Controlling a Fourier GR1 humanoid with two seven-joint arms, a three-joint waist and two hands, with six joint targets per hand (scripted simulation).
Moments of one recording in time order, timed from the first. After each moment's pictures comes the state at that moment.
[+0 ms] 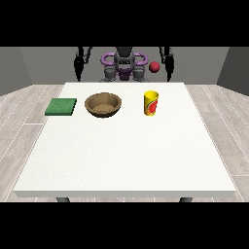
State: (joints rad) left arm 0.01 0.12 -0.01 -1.54 0.00 -0.01 0.00; right arm 0.02 -0.08 -0.01 -1.56 0.01 0.01 0.01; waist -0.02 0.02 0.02
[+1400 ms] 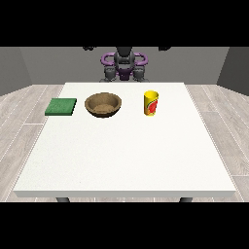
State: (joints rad) left arm -0.30 0.10 0.10 -1.76 0.23 -0.02 0.17; right arm -0.41 -0.03 0.35 -1.80 0.06 -0.37 0.37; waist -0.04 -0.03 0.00
